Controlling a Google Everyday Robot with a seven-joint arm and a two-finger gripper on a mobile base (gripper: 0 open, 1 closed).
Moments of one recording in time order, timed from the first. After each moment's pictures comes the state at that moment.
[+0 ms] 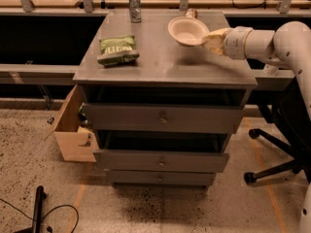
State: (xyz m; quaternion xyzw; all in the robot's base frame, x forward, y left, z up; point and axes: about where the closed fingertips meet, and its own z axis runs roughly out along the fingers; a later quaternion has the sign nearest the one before) arm 0.801 -0.190 0.896 -0.74 0.26 -0.26 0.56
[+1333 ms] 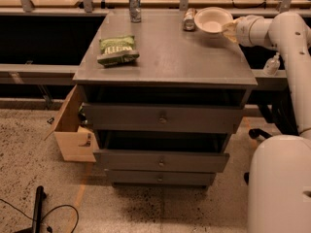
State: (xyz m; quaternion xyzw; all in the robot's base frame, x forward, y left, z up) arm 0.898 -0.286 0.895 -0.72 0.37 -0.37 0.46
